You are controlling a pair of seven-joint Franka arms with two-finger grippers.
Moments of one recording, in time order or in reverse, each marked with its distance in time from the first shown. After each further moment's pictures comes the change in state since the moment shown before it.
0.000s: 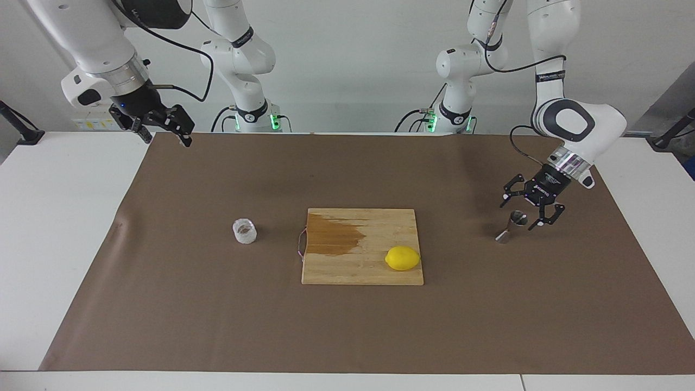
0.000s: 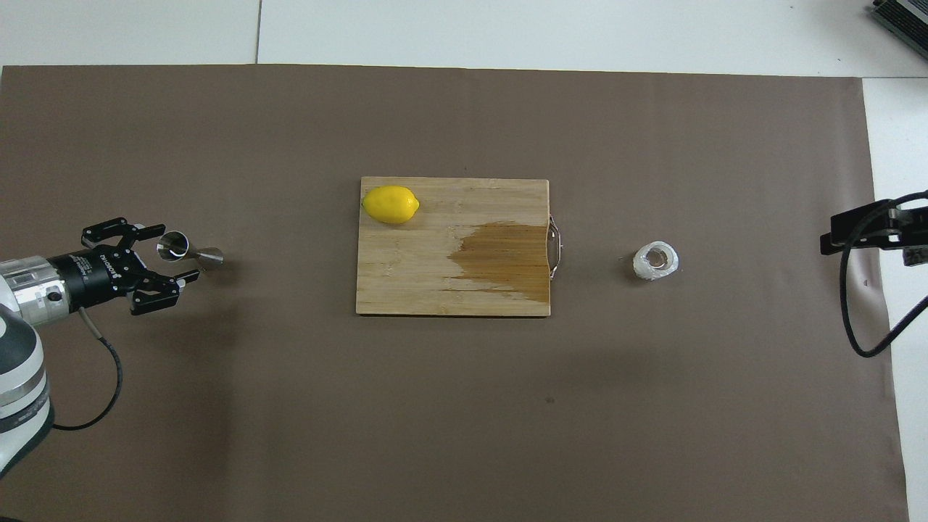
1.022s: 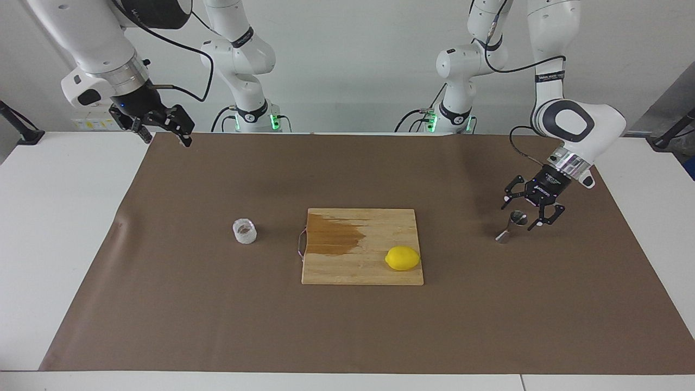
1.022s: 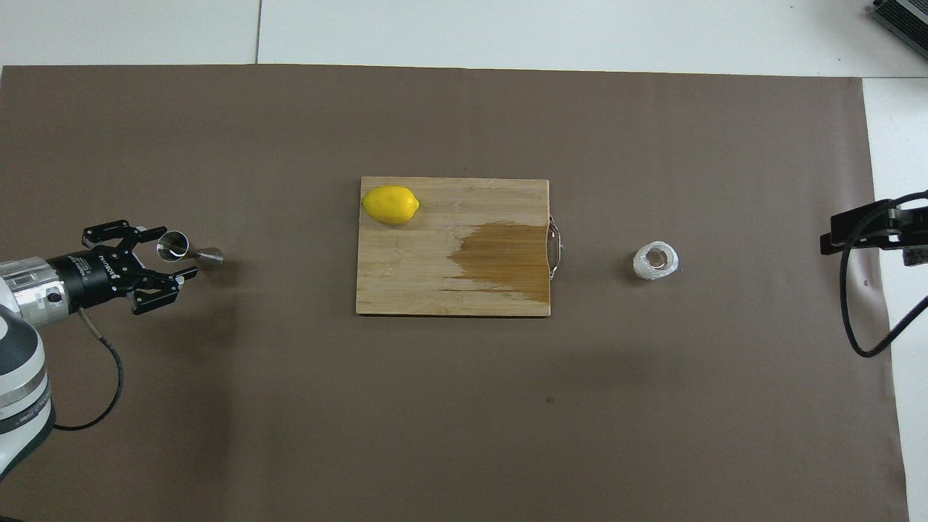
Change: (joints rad) left arm 0.000 0.001 0.001 -0.004 -0.001 0.021 0.005; right arm 0.000 0.000 0.000 0.000 0.000 0.000 0.000
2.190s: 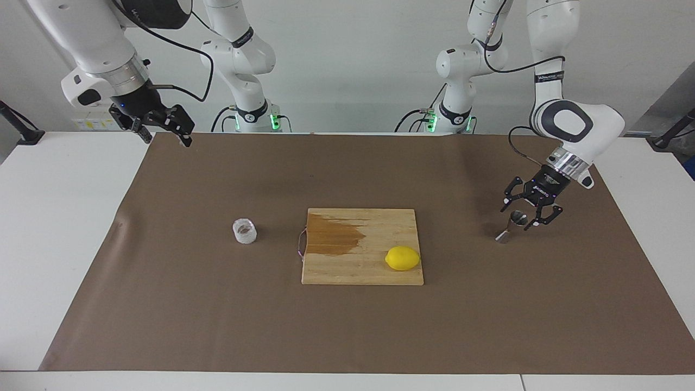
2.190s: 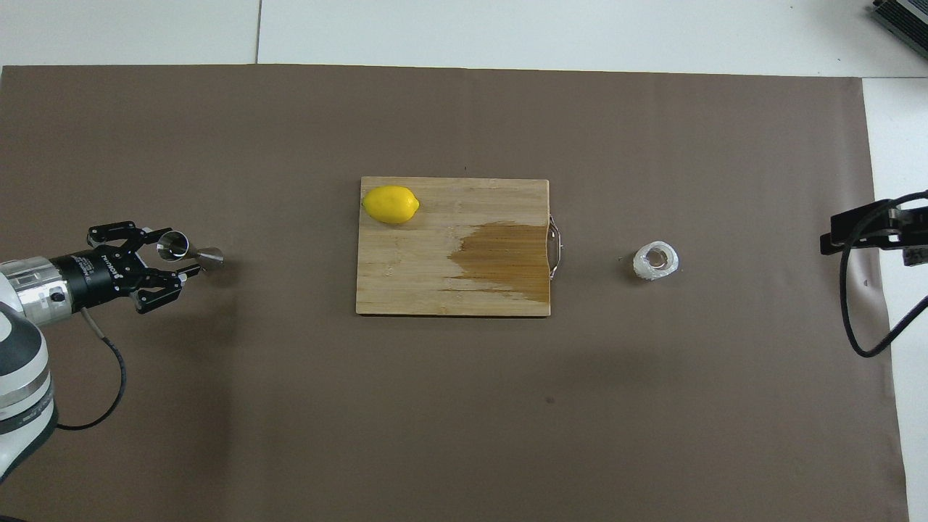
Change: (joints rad) left arm -0.005 0.001 -0.002 -0.001 0.000 0.002 0.003; right arm 0.000 0.000 0.000 0.000 0.000 0.000 0.000
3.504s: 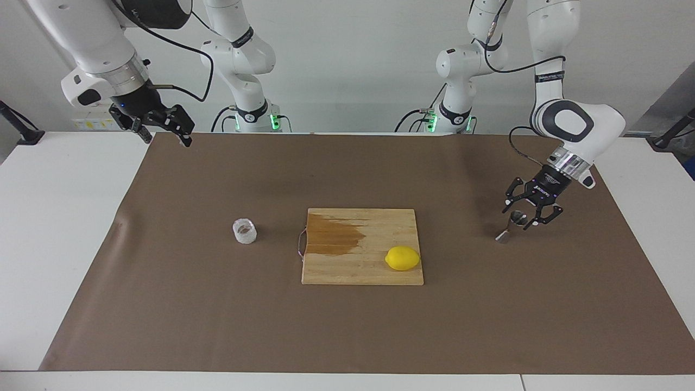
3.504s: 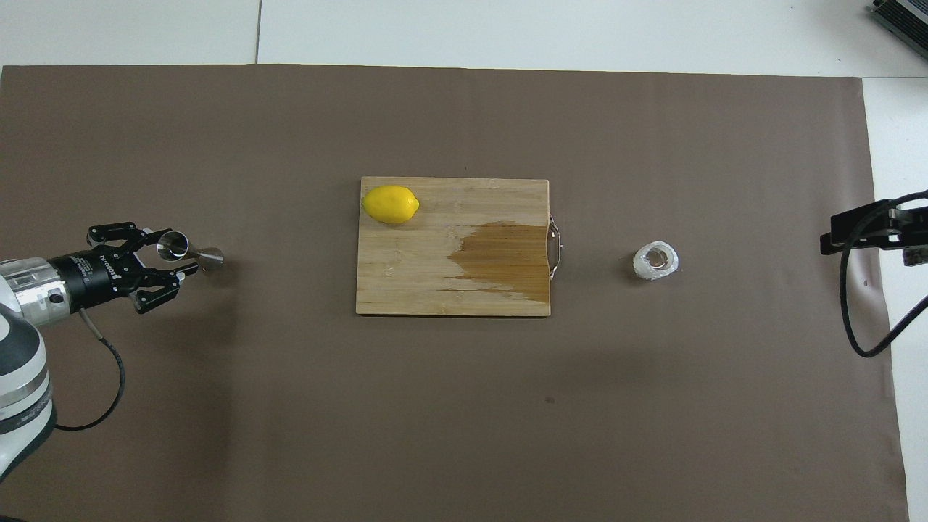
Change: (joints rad) left arm 0.000 0.000 0.004 0.000 0.000 0.000 0.025; right arm 0.000 0.000 0.000 0.000 0.000 0.000 0.000
